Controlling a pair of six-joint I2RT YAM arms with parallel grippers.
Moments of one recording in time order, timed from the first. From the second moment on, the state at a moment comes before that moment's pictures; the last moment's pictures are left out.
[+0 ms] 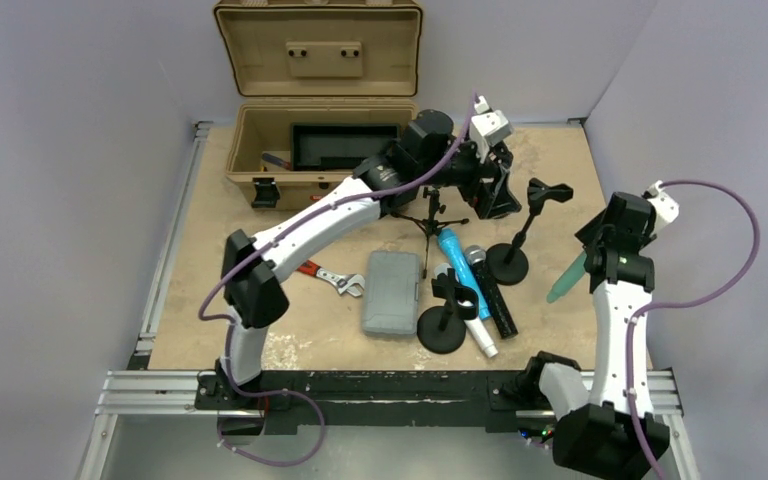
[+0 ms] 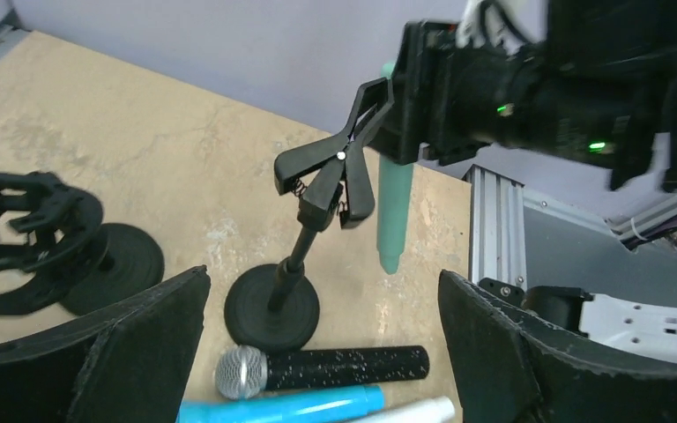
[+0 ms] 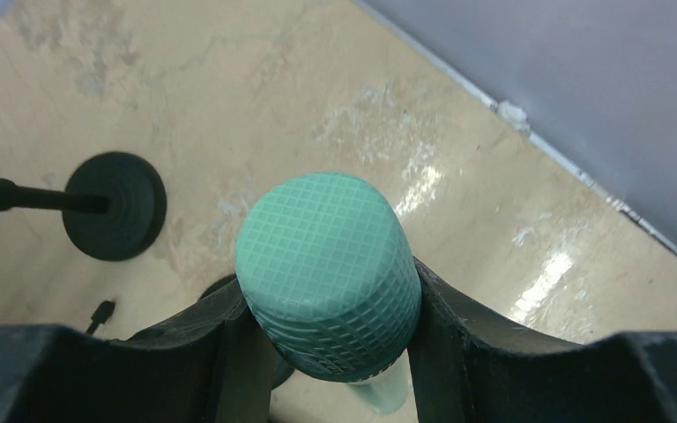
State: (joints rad) left arm -0.89 2.03 2.03 -0.21 0.53 -0.15; right arm -0.29 0.91 0.94 -0.63 0.36 0.46
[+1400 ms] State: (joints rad) left arm -0.87 0.60 1.10 -0.60 0.31 -0.32; right arm -0.43 1.03 0.60 -0.36 -0.04 0.61
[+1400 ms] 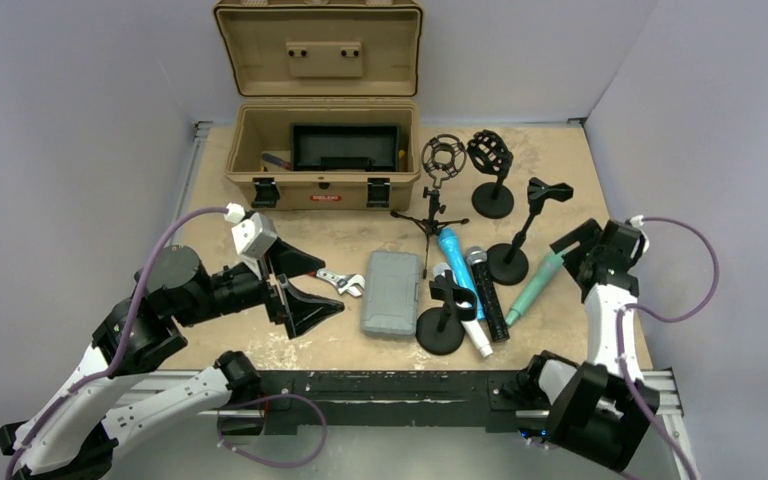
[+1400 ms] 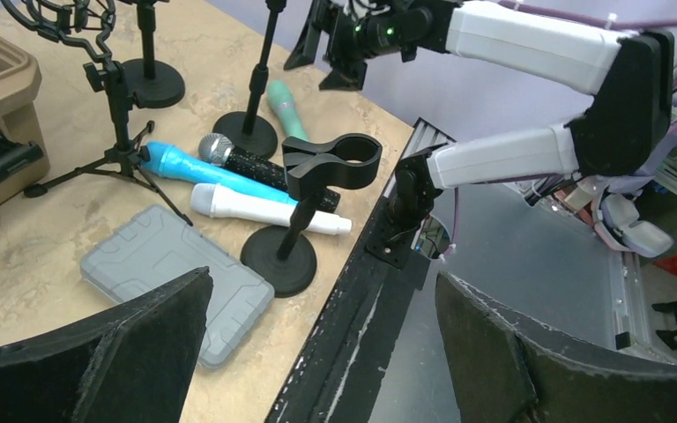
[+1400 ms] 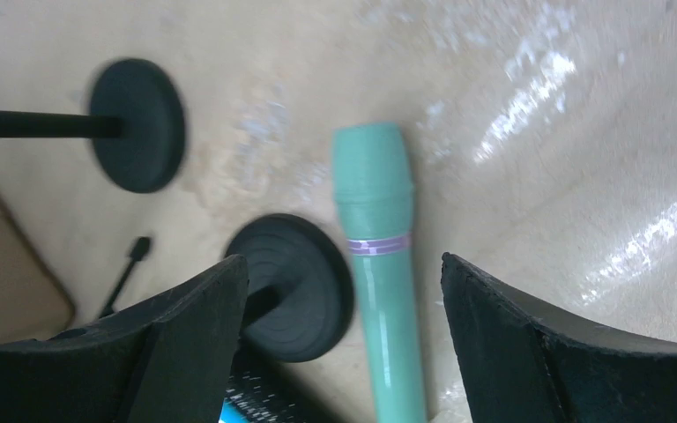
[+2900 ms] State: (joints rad) left arm -0.87 0.63 1.08 -0.60 0.39 -0.34; right arm -0.43 0.83 0.86 -0.20 -0.68 0.61
